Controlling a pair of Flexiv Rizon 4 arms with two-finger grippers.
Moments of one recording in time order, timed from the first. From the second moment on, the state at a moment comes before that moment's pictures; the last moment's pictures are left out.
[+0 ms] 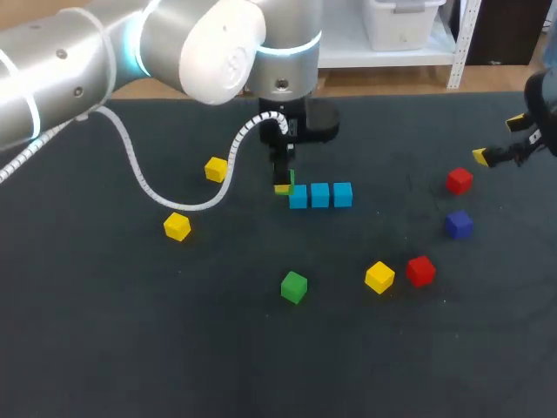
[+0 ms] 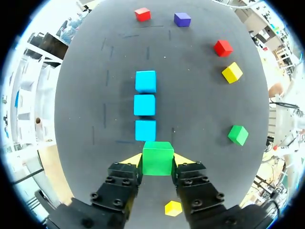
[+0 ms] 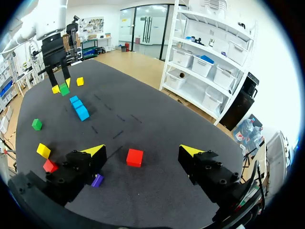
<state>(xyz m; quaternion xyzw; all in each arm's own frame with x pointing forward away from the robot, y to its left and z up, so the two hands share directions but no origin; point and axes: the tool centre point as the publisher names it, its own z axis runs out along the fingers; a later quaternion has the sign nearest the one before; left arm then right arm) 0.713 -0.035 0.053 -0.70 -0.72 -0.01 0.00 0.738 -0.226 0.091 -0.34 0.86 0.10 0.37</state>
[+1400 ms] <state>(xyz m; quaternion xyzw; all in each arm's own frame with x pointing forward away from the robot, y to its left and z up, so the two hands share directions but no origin) 0.745 -0.062 0.029 -0.69 -0.72 0.02 0.02 0.738 -0.226 0.091 -0.34 0.86 0.10 0.37</state>
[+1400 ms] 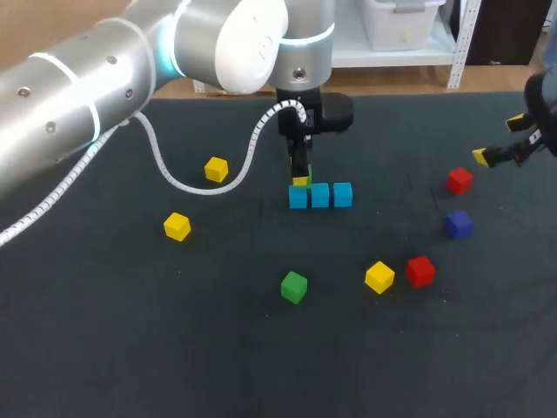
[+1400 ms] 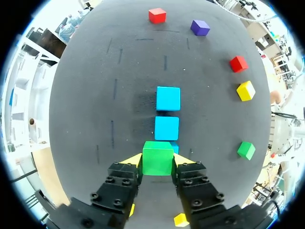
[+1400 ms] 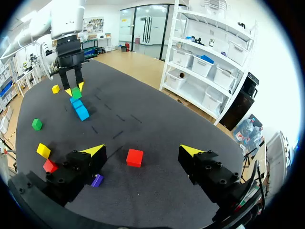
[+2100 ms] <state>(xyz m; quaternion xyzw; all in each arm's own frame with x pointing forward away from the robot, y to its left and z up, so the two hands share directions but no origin) 0.748 -0.067 0.026 -0.69 -0.72 0.03 0.03 0.738 -0.226 0.091 -0.34 0.86 0.10 0.37</state>
